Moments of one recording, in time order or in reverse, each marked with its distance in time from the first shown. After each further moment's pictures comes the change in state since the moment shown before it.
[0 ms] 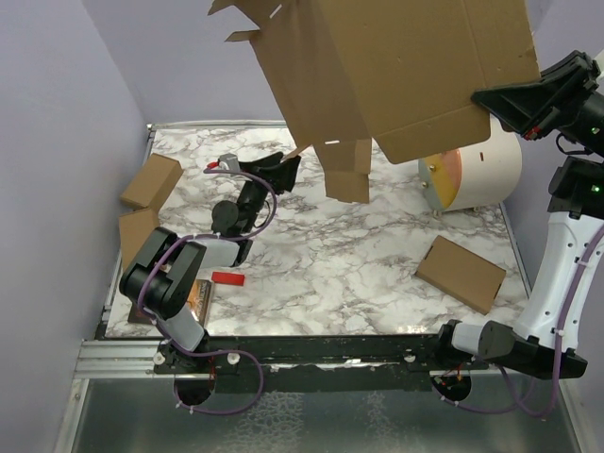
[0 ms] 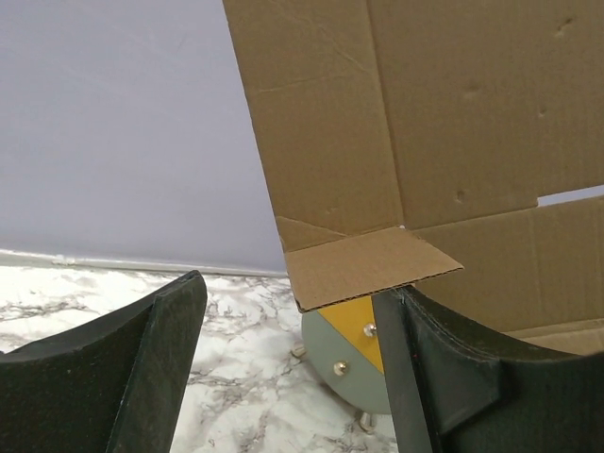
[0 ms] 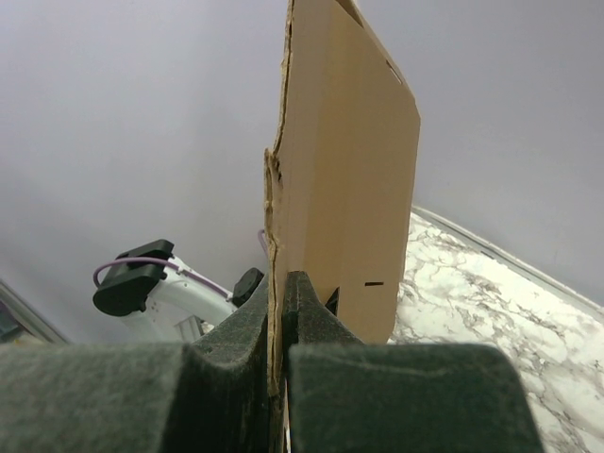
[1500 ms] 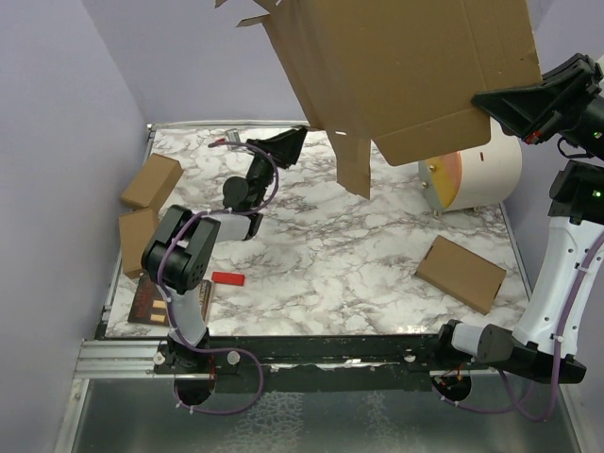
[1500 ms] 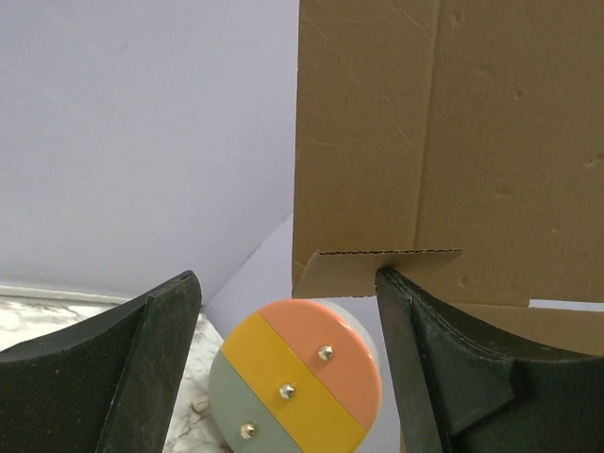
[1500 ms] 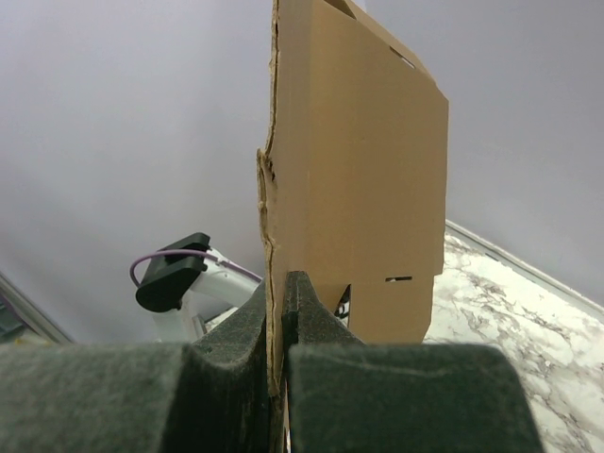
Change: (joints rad) left arm 0.029 0.194 0.271 0.000 0.000 -0.307; right arm 0.000 -0.023 0.000 0.000 0.001 0.018
